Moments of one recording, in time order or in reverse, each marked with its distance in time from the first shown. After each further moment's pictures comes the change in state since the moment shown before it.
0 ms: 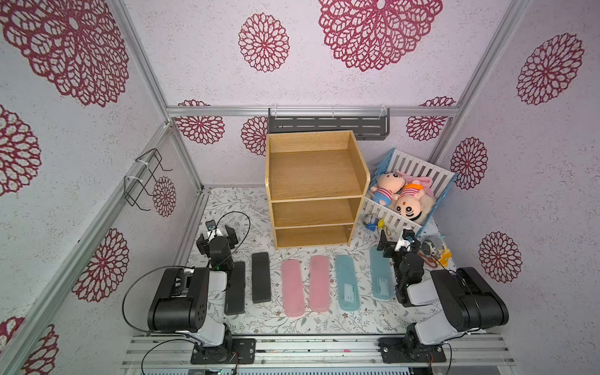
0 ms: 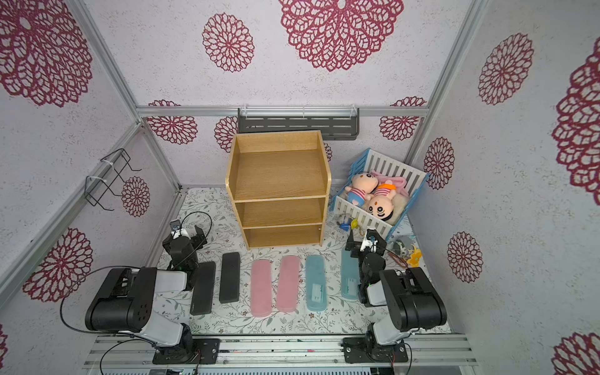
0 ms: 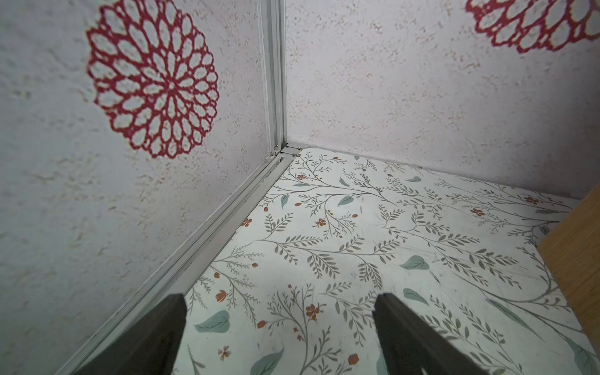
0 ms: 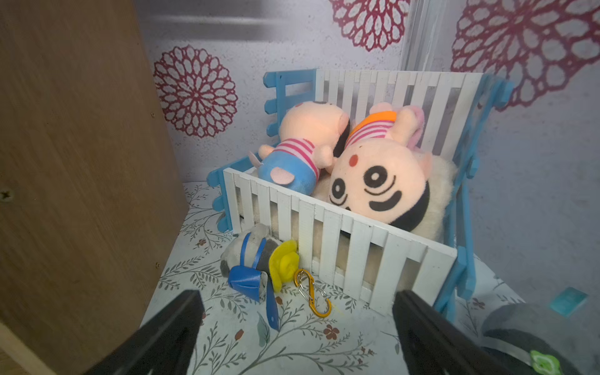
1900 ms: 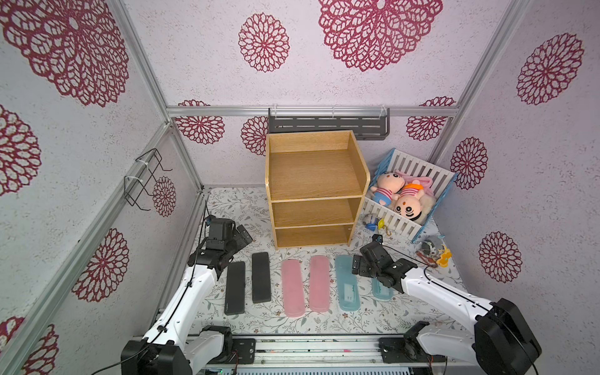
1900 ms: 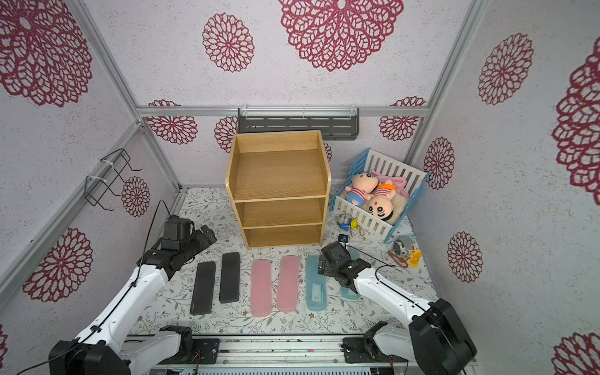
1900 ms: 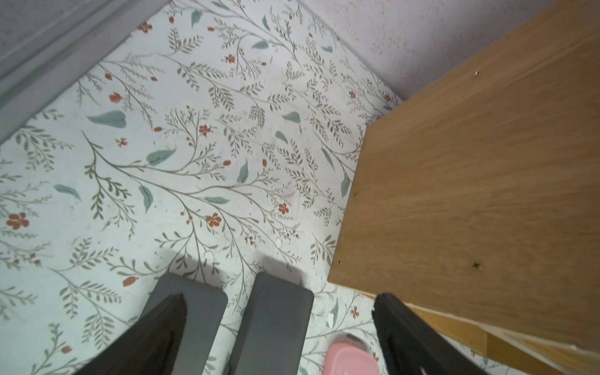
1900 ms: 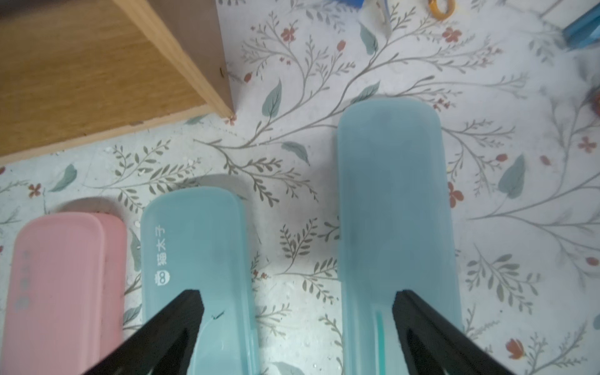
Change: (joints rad) left arm -0.138 -0.470 0.420 -1.465 0.372 -0.635; right arm 0.500 -0.331 0.463 -1.822 0.123 0.655
